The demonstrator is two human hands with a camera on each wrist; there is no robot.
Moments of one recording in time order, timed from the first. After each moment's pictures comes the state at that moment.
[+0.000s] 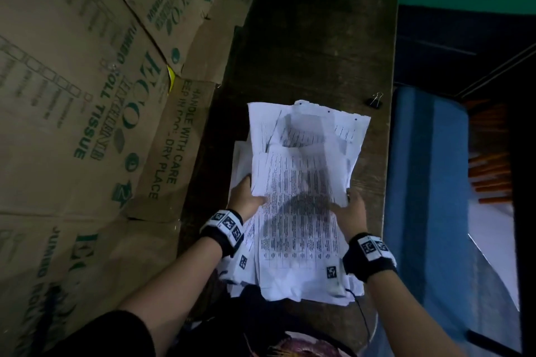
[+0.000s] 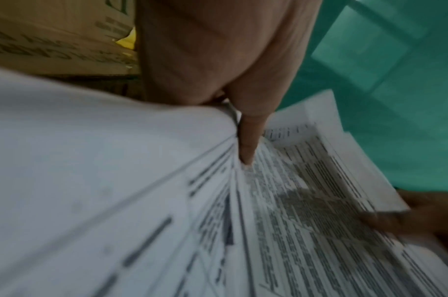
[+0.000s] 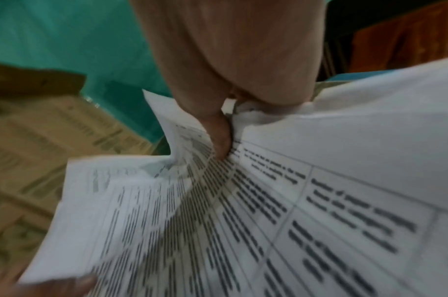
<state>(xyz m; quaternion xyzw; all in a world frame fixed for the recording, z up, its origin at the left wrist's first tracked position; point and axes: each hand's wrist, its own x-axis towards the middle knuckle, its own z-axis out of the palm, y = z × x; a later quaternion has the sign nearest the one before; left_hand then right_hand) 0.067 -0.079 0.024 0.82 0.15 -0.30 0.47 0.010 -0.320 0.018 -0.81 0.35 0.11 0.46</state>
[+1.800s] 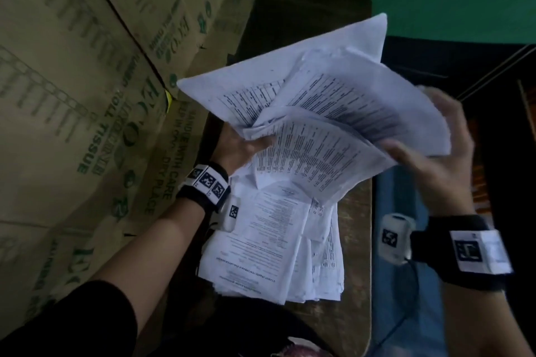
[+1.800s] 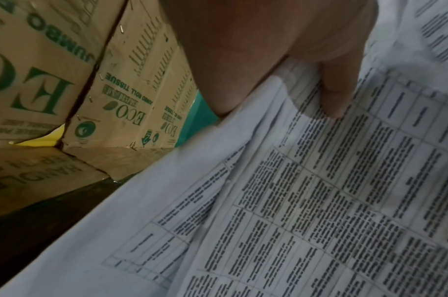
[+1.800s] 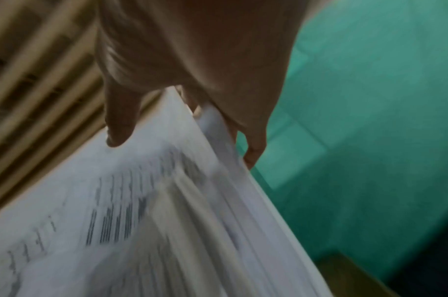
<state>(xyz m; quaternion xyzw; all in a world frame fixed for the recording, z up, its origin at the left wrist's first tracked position) 0.142 -0.088 0.173 0.77 0.01 -0.09 0.64 0.034 -0.344 0.275 -0.80 0.01 -0.21 0.56</state>
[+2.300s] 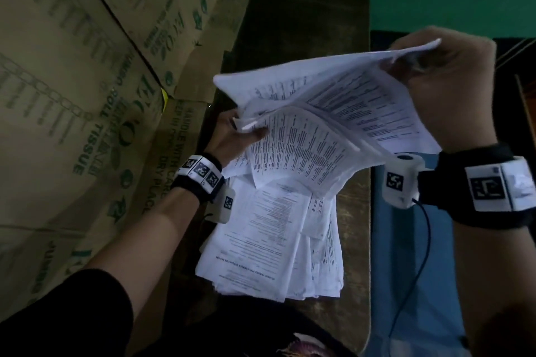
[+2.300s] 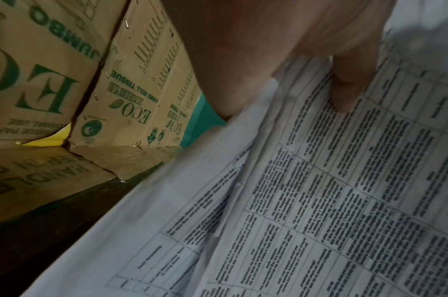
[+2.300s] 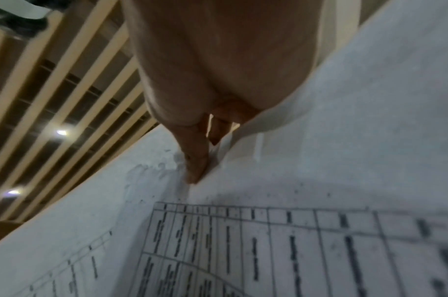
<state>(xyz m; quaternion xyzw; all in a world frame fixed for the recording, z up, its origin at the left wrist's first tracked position) 0.158 -0.085 0.168 0.75 0.00 -0.11 0.65 0.101 -0.340 0.328 -0.89 -0.08 -0.27 0.37</state>
